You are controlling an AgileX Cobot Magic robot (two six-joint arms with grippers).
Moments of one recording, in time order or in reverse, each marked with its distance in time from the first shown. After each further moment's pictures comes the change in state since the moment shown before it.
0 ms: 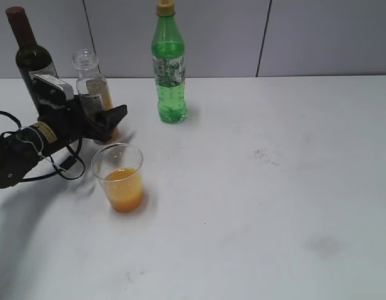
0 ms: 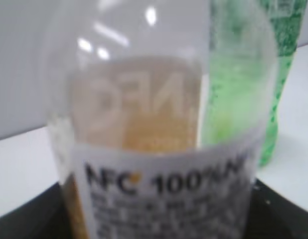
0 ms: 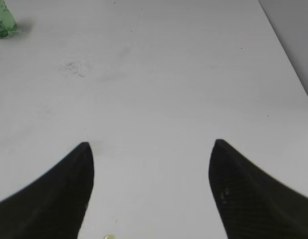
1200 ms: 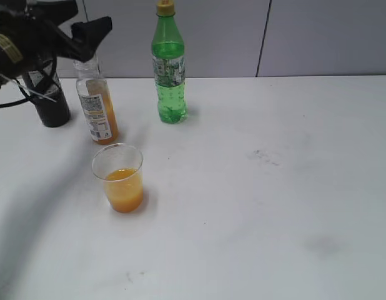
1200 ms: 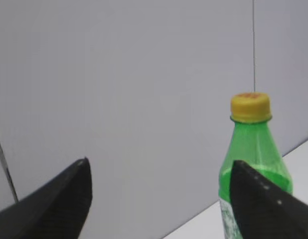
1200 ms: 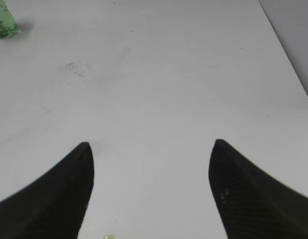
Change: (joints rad) left arm 0.001 -0.403 -0.007 0.044 0.178 -0.090; right arm 0.000 0.000 0.000 0.000 0.000 0.000
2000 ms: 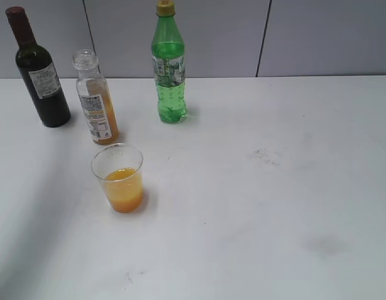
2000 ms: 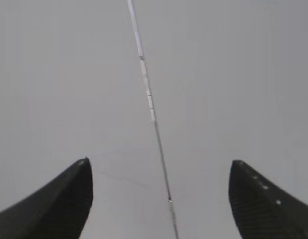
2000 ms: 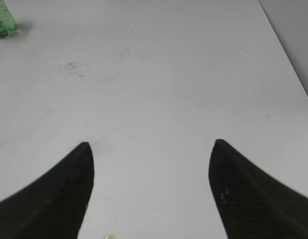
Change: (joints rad) left arm -0.007 -0.427 -0.347 0.405 0.898 -0.610; right arm 0.000 0.000 0.000 0.000 0.000 0.000
